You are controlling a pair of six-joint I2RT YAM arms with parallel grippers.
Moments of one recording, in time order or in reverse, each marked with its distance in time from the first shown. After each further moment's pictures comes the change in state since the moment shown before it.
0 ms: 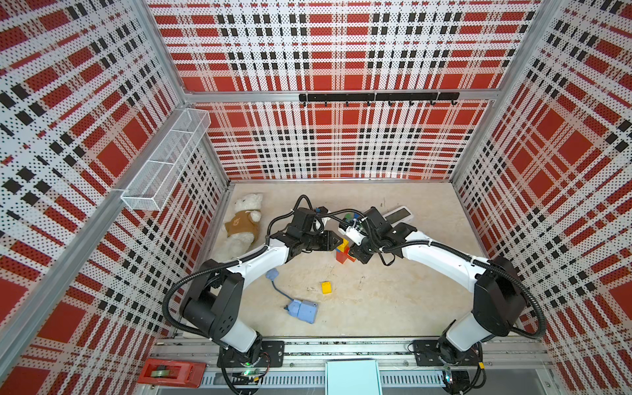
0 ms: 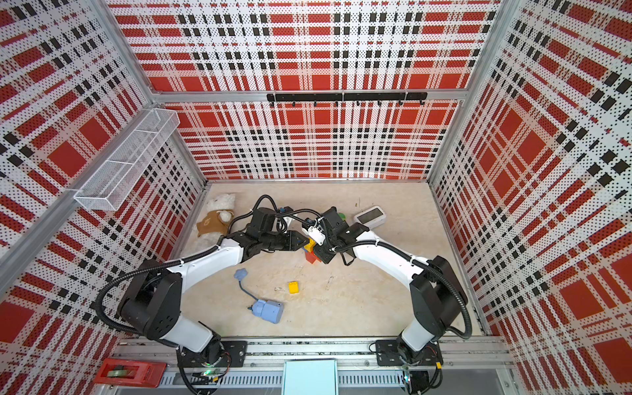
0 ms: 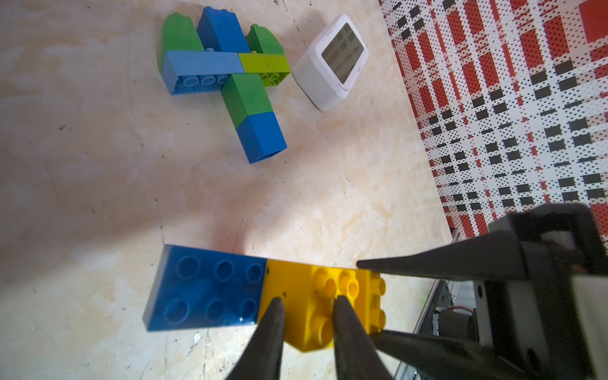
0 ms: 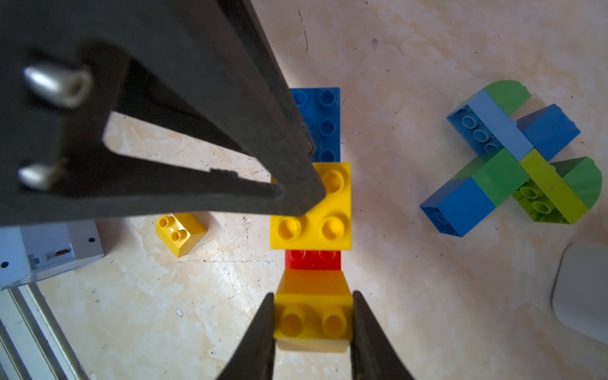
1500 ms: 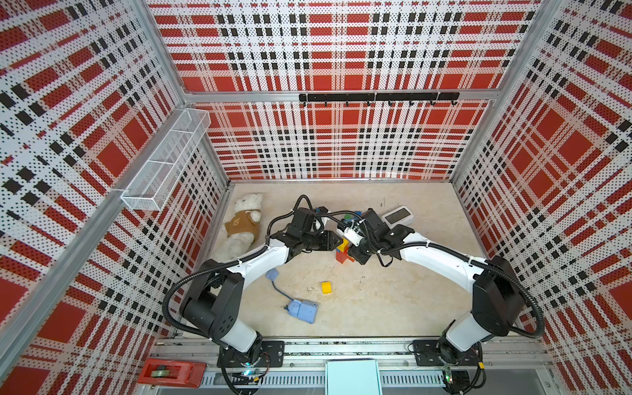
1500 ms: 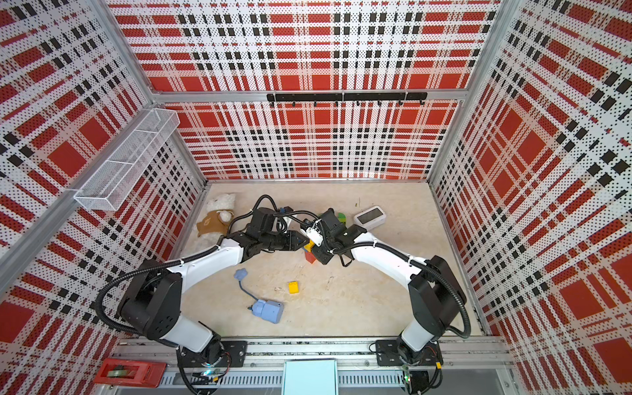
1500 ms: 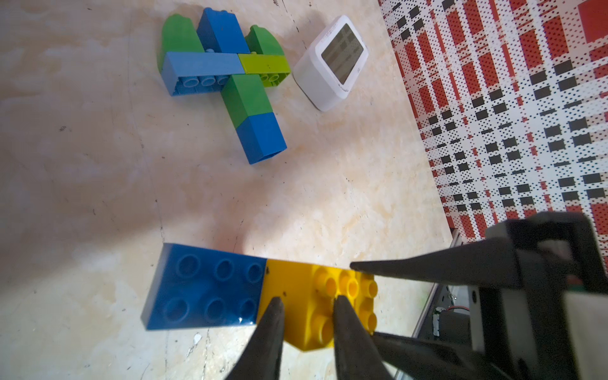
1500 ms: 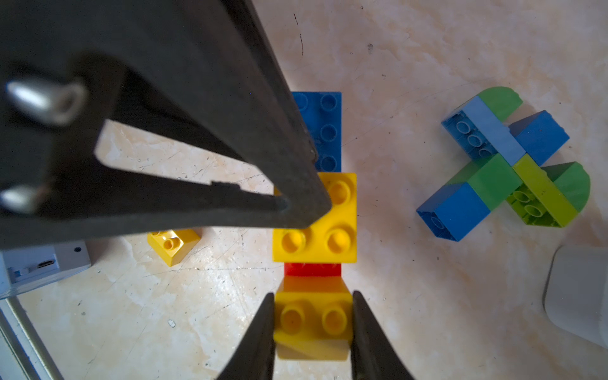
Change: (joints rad) left arm 0.008 0.000 0.000 0.001 0.000 0.000; right arm 0.022 0.006 -0.013 0.035 0.056 0.014
